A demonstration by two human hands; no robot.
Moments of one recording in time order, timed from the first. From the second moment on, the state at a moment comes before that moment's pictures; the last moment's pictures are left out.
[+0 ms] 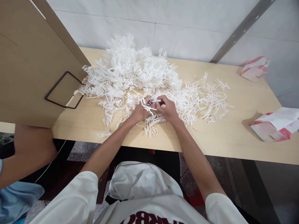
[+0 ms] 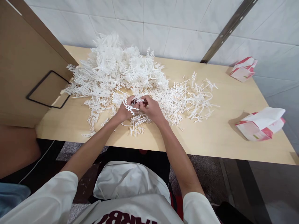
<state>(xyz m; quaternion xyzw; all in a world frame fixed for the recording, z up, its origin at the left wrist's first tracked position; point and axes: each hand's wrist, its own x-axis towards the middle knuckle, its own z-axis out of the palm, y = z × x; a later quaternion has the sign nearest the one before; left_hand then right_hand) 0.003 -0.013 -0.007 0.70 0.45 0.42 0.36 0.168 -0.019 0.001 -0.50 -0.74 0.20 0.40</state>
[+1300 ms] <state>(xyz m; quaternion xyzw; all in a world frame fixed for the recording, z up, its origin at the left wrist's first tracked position) 0.008 -0.022 -0.008 0.87 0.37 0.31 0.06 0.171 -0.027 0.015 -0.55 -0.77 0.14 0.30</state>
